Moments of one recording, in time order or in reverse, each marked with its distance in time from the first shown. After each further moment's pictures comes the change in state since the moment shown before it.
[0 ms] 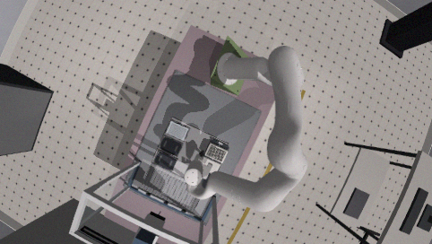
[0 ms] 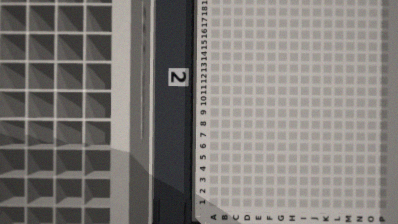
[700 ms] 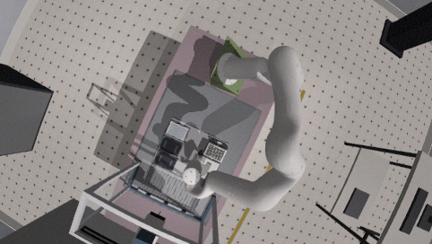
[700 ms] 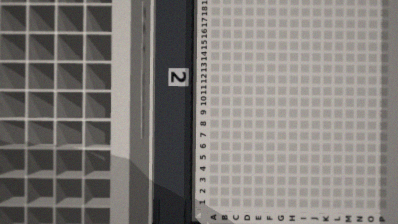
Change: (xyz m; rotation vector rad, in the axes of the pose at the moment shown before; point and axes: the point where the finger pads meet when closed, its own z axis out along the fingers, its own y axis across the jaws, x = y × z) arm -0.009 0.000 0.000 0.000 0.000 0.000
